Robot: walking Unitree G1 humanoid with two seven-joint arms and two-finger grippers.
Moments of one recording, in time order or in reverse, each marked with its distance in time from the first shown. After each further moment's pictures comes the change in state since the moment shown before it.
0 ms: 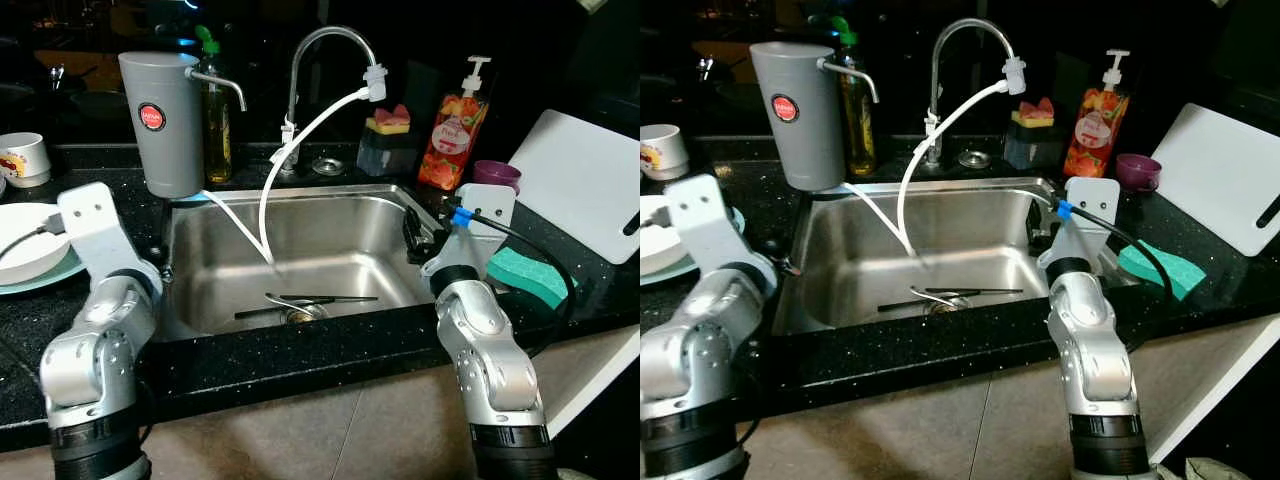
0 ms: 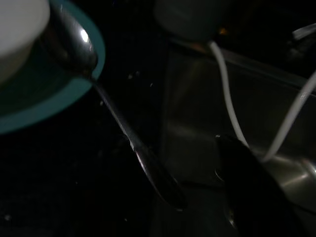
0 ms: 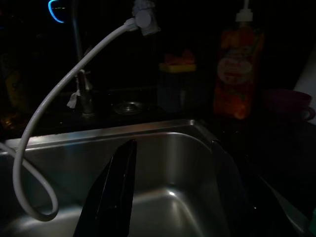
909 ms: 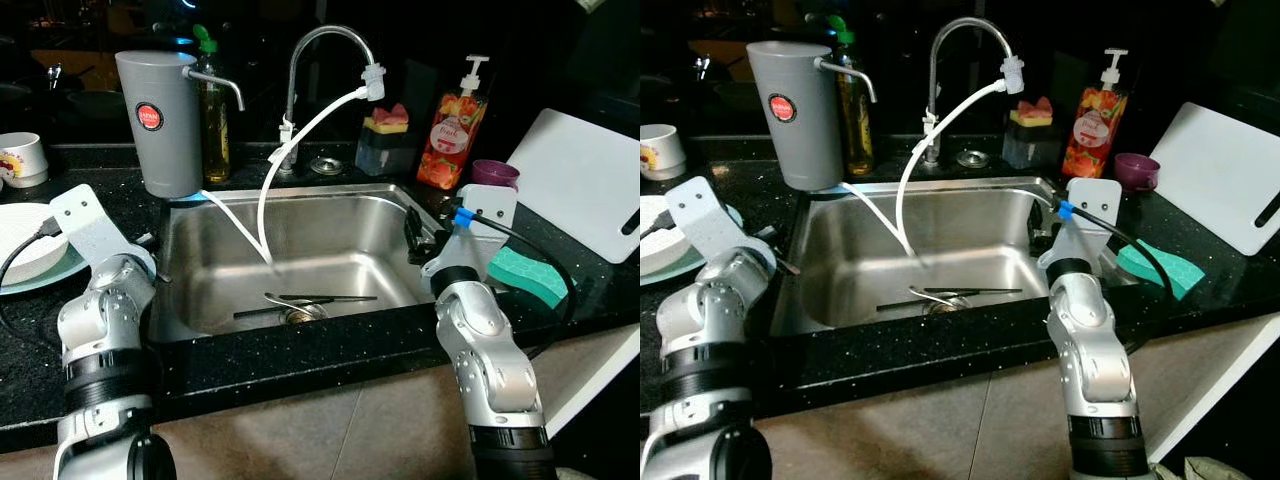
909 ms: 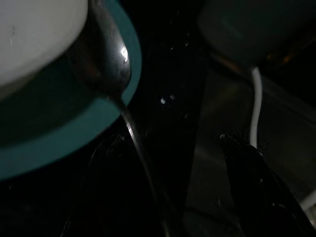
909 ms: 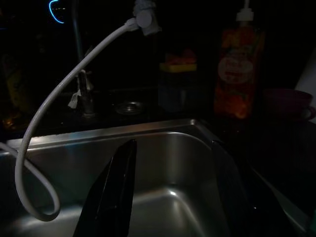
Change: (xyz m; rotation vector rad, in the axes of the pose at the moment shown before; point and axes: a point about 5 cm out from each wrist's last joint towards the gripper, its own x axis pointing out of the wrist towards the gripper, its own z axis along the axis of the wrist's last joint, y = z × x) left arm 0.049 0.008 0.011 -0.155 0.019 0.146; right arm -0.001 0.001 0.000 0.005 -0.001 -0.008
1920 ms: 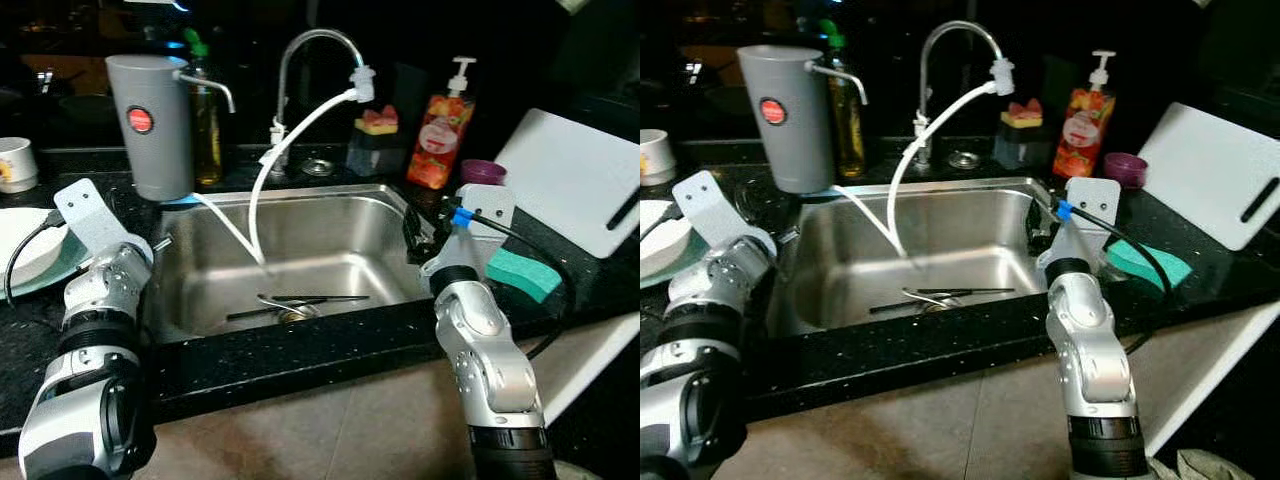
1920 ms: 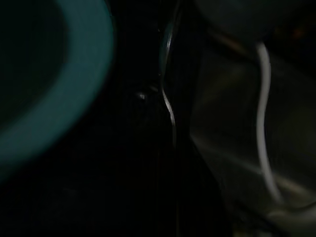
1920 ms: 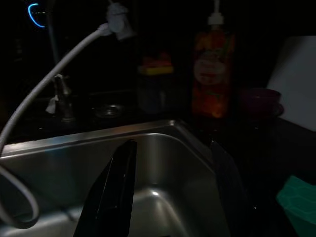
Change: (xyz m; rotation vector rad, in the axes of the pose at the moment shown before) left arm 0.034 0.005 -0.012 0.091 0.052 0.033; right arm 0.000 -0.001 0.001 0.001 -0.004 -0.011
